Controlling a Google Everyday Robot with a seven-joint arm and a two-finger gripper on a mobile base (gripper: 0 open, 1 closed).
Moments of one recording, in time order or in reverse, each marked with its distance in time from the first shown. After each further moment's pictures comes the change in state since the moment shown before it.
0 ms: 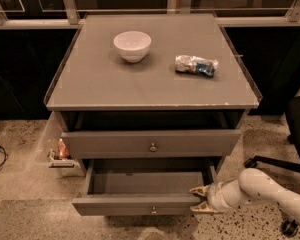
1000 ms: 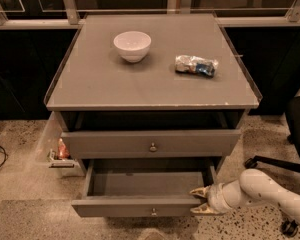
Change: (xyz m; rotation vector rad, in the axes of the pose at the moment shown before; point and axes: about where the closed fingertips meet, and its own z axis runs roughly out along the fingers) arm -0.002 0.004 0.000 -0.009 -0.010 -0.006
